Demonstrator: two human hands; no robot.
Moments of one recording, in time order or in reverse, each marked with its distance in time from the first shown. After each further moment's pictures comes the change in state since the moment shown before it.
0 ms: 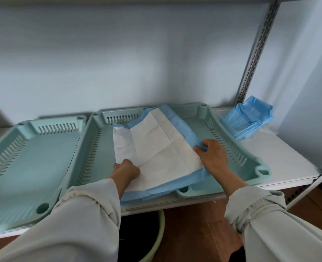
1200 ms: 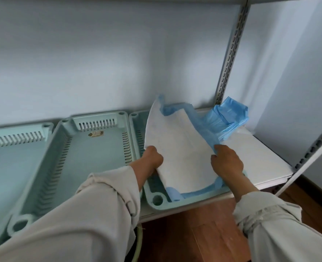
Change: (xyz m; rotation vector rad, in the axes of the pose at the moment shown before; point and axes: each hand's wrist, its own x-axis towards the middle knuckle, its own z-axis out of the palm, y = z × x) left_hand -0.032 0.126 0.041 0.000 -0.004 0.544; right_hand 0.018 0.055 -0.060 -0.262 -0.015 0.215
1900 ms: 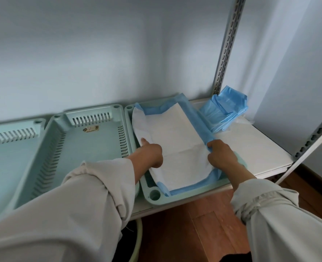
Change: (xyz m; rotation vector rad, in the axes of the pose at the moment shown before) left_hand 0.003 0.015 0.000 0.906 -0.267 0.034; right_hand 0.017 0.008 0.013 -0.001 -0.179 0.009
